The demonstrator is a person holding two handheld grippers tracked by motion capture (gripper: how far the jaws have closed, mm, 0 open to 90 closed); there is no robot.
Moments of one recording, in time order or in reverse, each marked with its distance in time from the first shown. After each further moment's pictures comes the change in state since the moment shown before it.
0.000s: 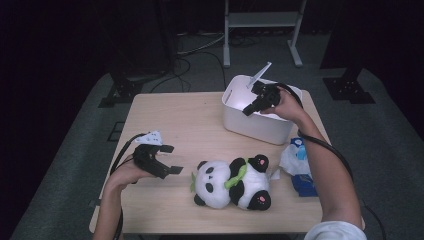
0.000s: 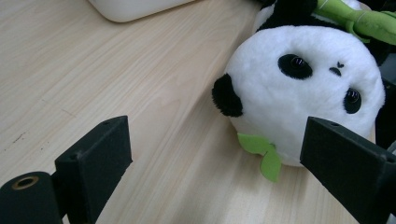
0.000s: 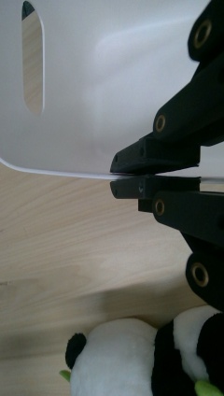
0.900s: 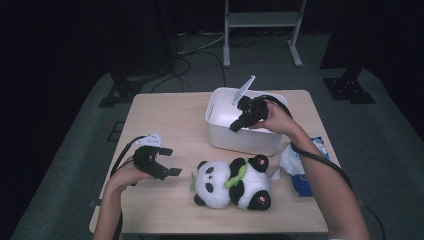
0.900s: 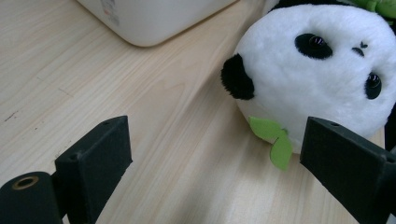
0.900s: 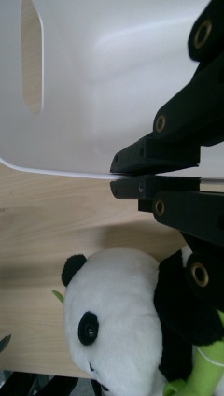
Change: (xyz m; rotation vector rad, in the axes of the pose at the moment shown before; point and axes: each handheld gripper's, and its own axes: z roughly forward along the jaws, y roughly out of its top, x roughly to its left) left arm 0.007 -0.012 0.006 0.023 -0.003 -0.033; right arm 0.066 0.015 0.016 0.029 0.097 -0.141
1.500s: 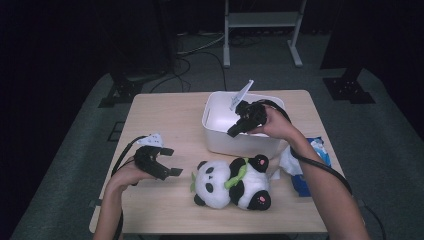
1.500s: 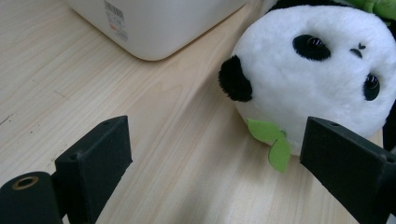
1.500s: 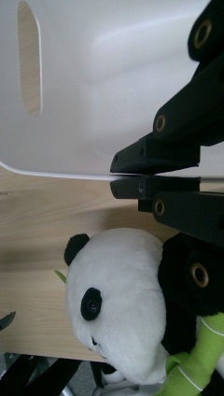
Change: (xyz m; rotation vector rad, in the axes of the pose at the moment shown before) left arm 0.000 0.001 0.002 0.001 -0.008 0.004; right arm 0.017 0.001 0.003 -0.006 0.020 -0.007
